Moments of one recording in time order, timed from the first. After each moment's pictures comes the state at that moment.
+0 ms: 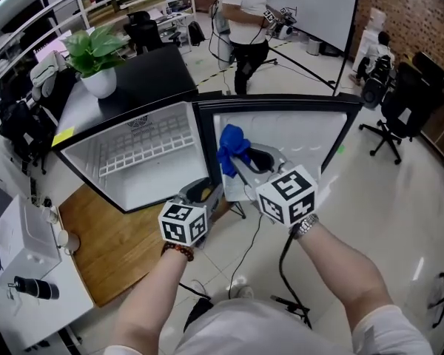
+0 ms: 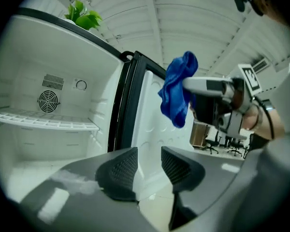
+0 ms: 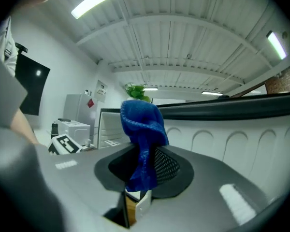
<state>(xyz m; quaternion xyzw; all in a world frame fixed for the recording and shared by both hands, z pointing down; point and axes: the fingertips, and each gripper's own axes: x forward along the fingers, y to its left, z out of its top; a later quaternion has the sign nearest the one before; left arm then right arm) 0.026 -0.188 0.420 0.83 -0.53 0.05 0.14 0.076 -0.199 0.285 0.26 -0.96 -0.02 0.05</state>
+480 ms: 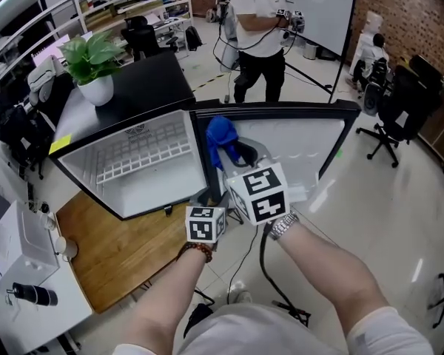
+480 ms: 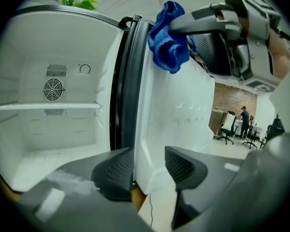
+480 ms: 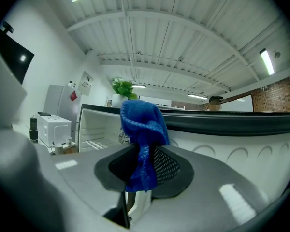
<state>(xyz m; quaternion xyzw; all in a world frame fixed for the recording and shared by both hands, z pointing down) 0.035 -0.224 0.479 0.77 -0.60 0.12 0.17 0.052 -0.230 0.267 0.36 -0.93 -0.03 0.06</state>
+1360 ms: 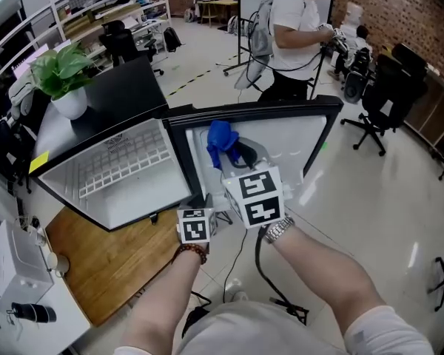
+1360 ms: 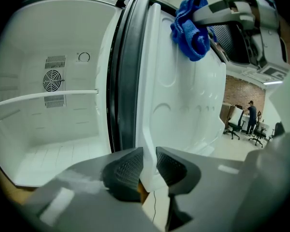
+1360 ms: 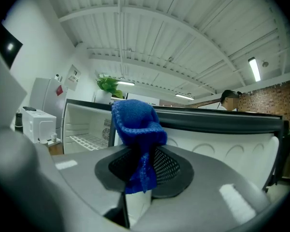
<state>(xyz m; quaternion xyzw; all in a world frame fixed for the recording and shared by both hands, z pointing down) 0.037 -0.243 0.516 0.75 -0.61 0.16 0.20 0.103 -0.259 0.274 0.44 -0.90 -0.04 0.08</state>
